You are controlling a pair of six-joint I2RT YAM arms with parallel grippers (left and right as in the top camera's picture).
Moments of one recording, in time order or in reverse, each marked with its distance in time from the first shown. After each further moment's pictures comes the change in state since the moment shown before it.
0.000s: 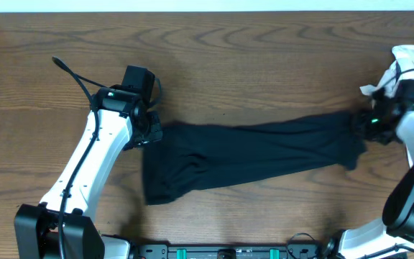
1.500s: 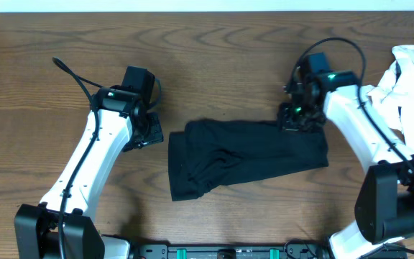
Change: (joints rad) left arm 0.000 0.000 0.000 -0.018 0.000 0.000; right arm 0.643 0.000 0.181 -0.342 0.023 0.190
